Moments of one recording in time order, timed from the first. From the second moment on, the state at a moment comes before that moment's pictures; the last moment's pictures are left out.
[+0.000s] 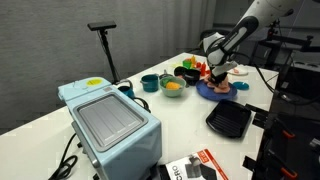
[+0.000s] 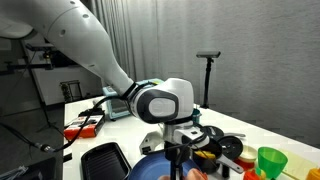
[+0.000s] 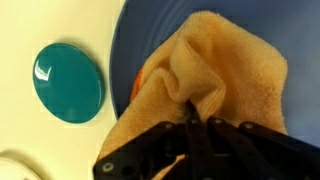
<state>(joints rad) -0.07 0.59 -0.28 -1.89 -0.20 2.30 0.47</state>
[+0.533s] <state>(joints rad) -0.07 0.59 -0.23 -1.89 -0.10 2.40 0.48</state>
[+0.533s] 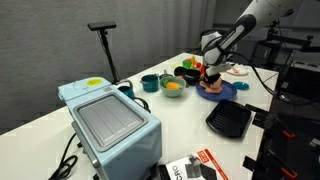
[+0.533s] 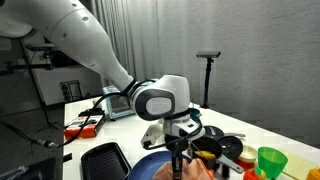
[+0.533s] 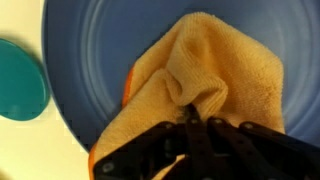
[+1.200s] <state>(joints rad) -0.07 0.58 -0.16 -1.90 -0.08 2.40 0.31</state>
